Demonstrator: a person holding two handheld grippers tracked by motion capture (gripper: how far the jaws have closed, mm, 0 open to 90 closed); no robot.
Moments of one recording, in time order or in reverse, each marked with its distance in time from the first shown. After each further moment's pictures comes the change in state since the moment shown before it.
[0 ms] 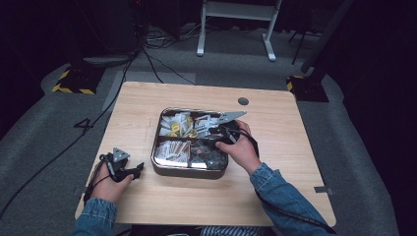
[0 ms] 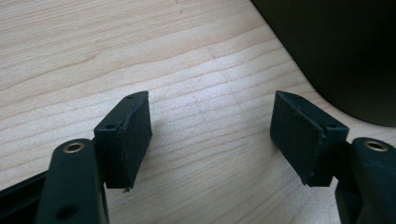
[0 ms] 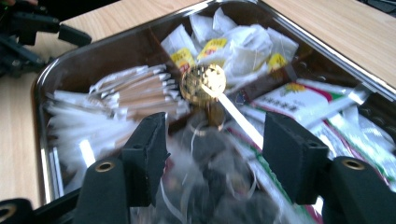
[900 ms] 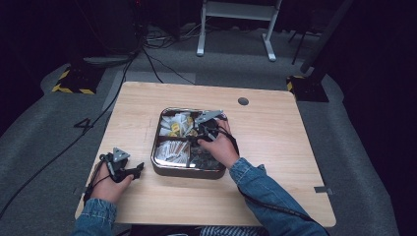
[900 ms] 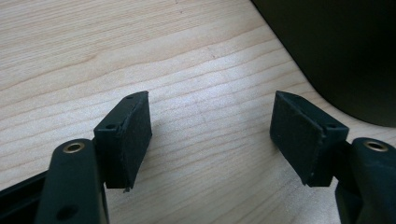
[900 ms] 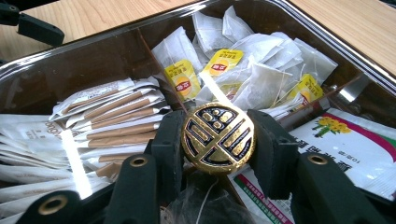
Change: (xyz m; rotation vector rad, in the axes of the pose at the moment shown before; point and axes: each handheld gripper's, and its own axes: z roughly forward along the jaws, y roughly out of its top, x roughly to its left) left arm 0.000 0.000 0.000 0.001 0.000 0.000; right arm 0.008 0.015 0.058 0.041 -0.027 -0.049
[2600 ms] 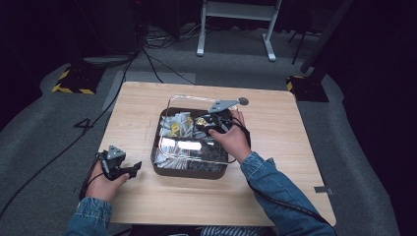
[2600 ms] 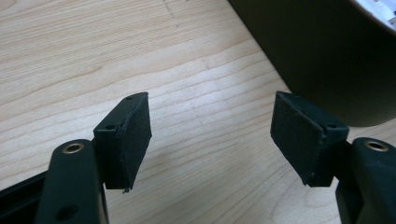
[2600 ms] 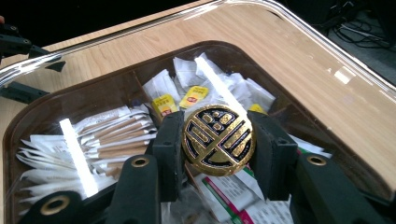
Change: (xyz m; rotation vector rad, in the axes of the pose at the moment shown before) left arm 0.008 0.007 -0.015 0.002 -0.039 0.000; right arm -0.014 0.019 -0.058 -0.083 -0.048 -0.006
